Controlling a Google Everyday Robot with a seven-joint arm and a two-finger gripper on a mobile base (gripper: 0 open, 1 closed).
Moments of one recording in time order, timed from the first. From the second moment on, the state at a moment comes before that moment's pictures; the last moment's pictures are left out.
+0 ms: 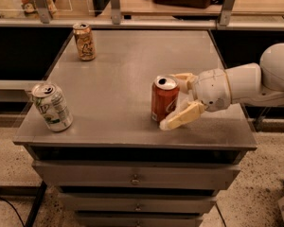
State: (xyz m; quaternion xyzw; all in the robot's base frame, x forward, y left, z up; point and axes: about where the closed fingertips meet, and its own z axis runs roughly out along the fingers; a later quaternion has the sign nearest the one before) arm 0.502 -0.062 0.869 -0.57 0.59 0.37 0.44
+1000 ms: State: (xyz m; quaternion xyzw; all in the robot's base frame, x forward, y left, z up) arm 0.513 -0.043 0.873 -0.59 0.60 0.36 0.39
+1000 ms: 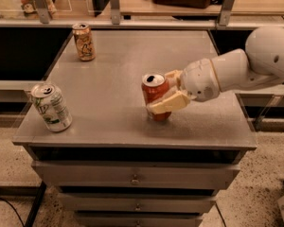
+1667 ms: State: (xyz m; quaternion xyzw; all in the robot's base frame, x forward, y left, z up) arm 0.541 -0.055 0.902 -0.66 0.67 0.20 0.27
